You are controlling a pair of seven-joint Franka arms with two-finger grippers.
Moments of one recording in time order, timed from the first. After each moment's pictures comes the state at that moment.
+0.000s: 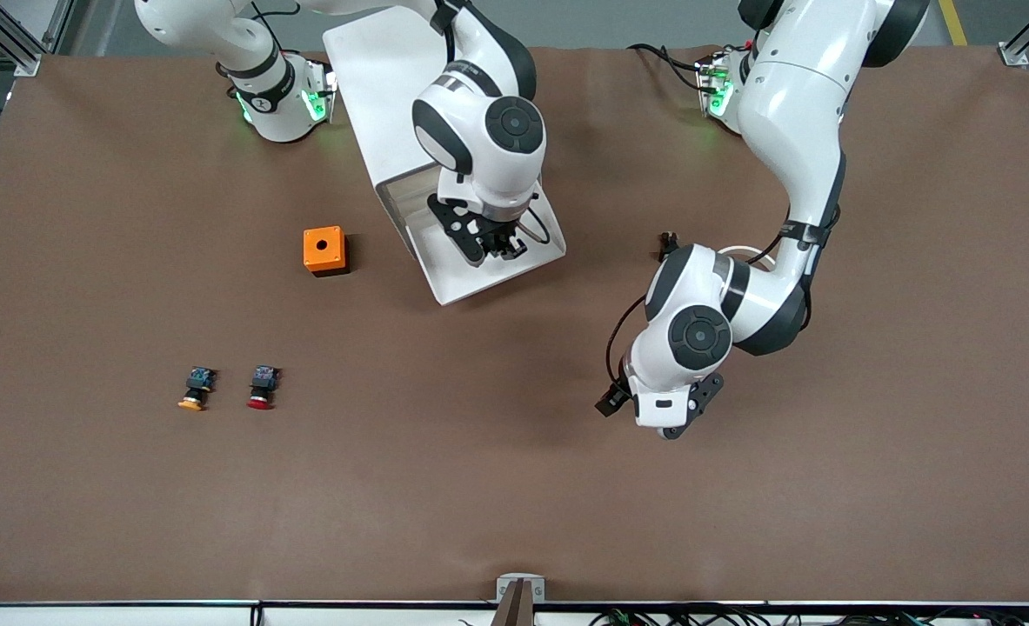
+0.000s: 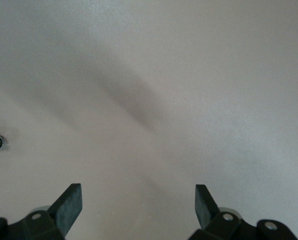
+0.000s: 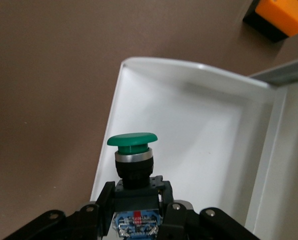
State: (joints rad) left arm -0.47 0.77 -0.01 -1.31 -0.12 2.05 -1.21; right arm 0.91 0.47 -0.07 -1.59 0.00 1.91 1.75
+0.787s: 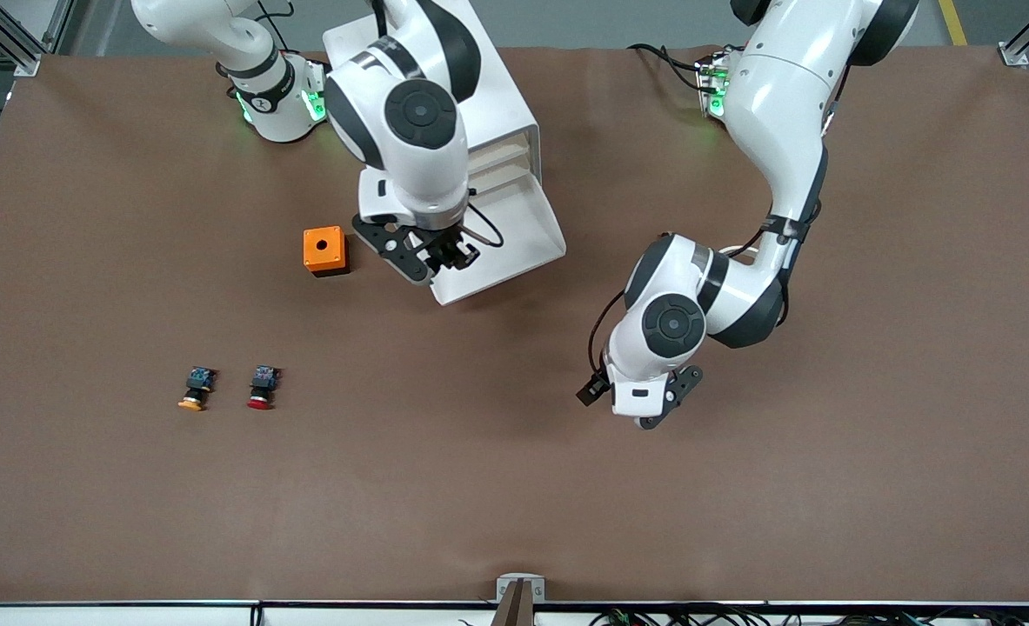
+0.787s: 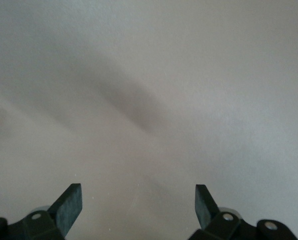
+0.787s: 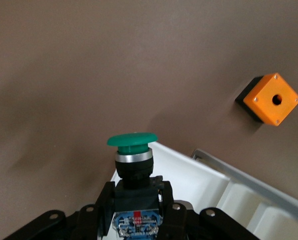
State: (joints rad) left arm -0.52 0.77 -0.01 -1.31 -0.12 2.05 -1.21; right arm 0.75 0.33 -0.08 -1.57 0.00 1.80 1.36
